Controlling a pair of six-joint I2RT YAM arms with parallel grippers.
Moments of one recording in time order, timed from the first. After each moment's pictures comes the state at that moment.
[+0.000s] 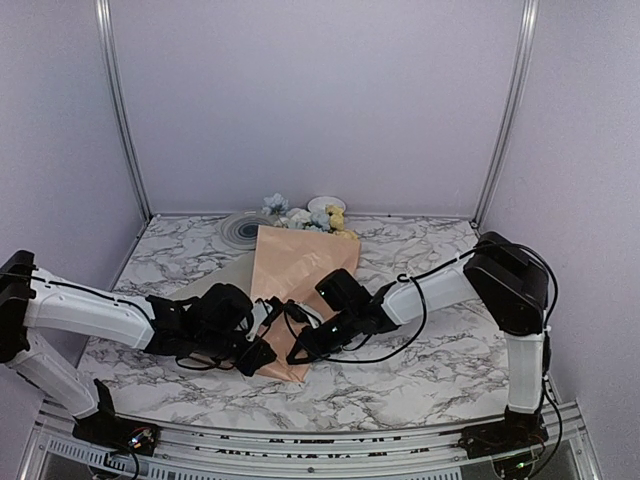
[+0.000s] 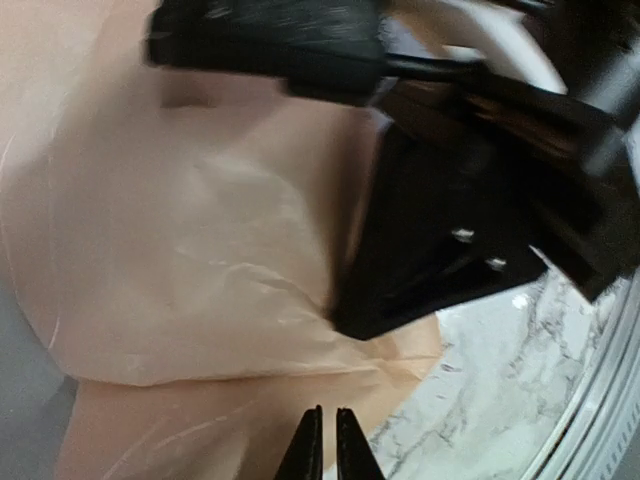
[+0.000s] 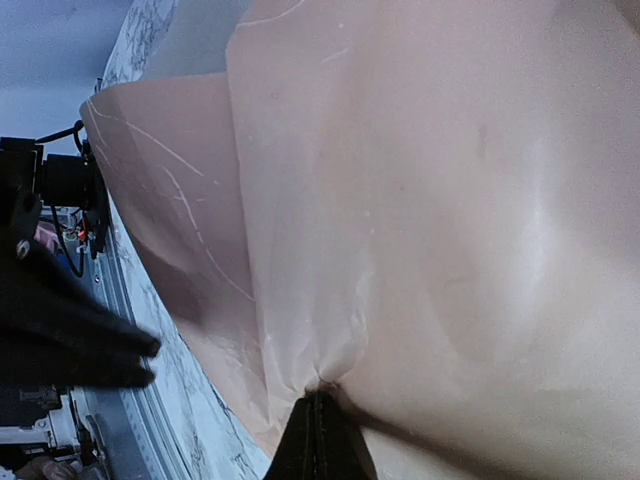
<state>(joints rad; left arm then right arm) -0.98 1.50 0.70 -0.10 0.03 -0.37 0.93 2.06 1.16 0.02 -0.62 0.49</state>
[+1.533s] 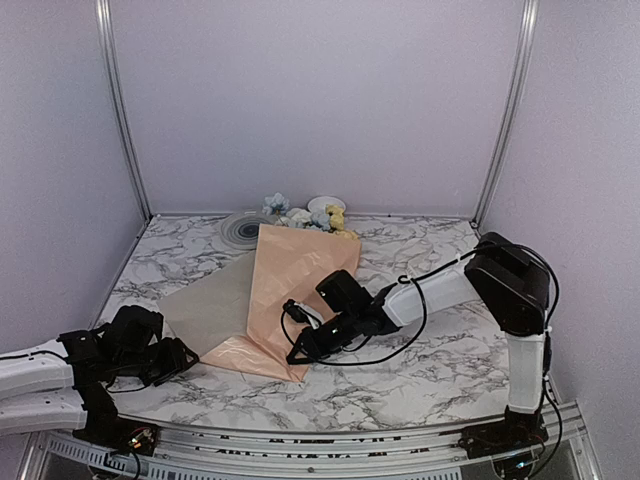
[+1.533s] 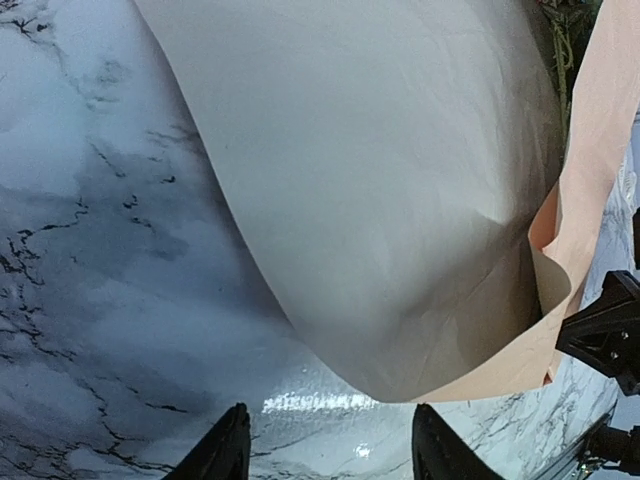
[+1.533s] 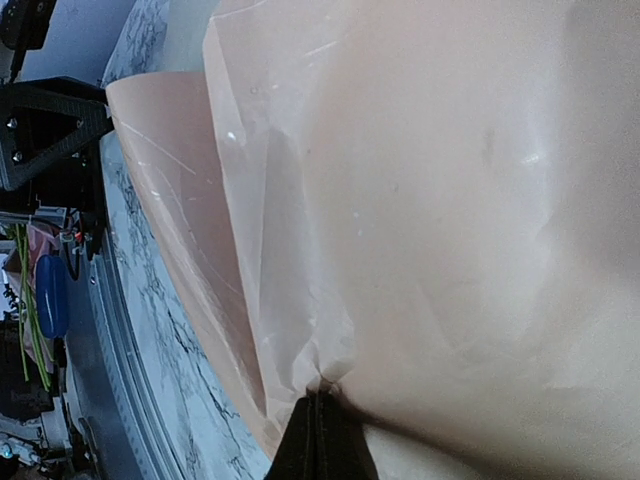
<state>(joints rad) -0.72 0.73 0.25 -0.42 -0.06 -1.04 0.93 2.06 1.14 0.04 -0.60 0.48</state>
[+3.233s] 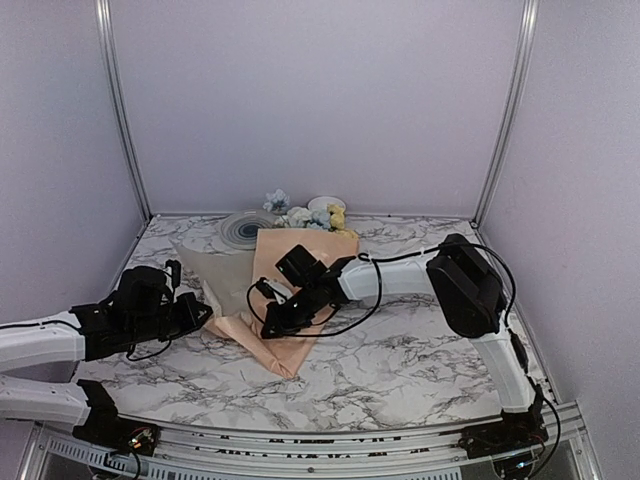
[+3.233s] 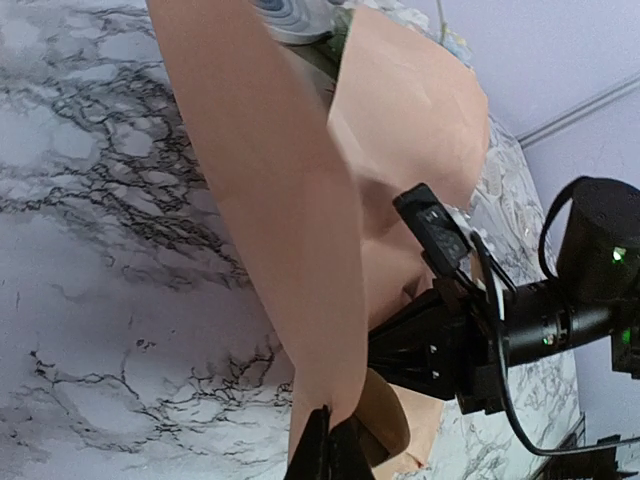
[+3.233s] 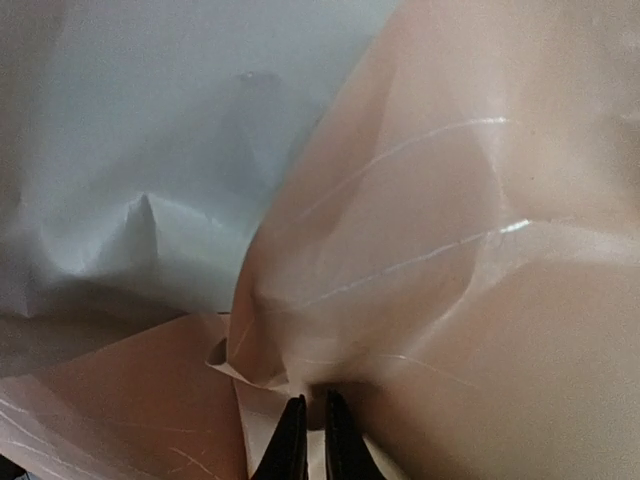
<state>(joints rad) -0.70 0.96 0.43 -0.08 -0.10 -0.87 0.94 2.34 1.73 -0.34 -0.46 0.45</state>
